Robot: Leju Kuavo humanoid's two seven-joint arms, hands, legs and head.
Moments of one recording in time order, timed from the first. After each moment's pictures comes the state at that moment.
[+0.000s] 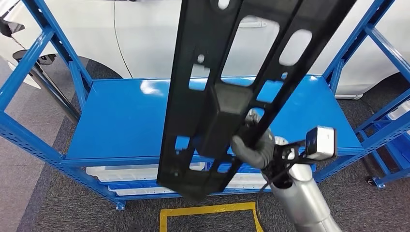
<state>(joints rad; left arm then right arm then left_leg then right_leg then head) -0.14 -0.14 0.43 -0.22 -0.80 0.08 -0.18 -0.34 -0.12 0.35 -1.79 -0.44 0.67 -0.41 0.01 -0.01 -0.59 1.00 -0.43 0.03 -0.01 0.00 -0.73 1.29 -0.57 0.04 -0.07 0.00</state>
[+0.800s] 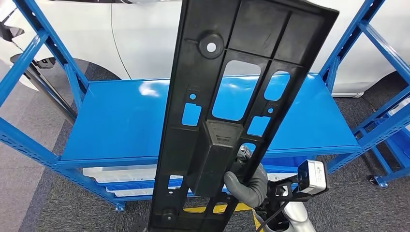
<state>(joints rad) -0.17 -0.13 0.44 -0.22 -0.83 0.01 -0.11 -0.09 -0.05 0.37 -1.92 -0.47 0.65 -0.33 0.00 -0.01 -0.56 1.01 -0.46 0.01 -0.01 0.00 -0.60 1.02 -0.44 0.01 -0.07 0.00</state>
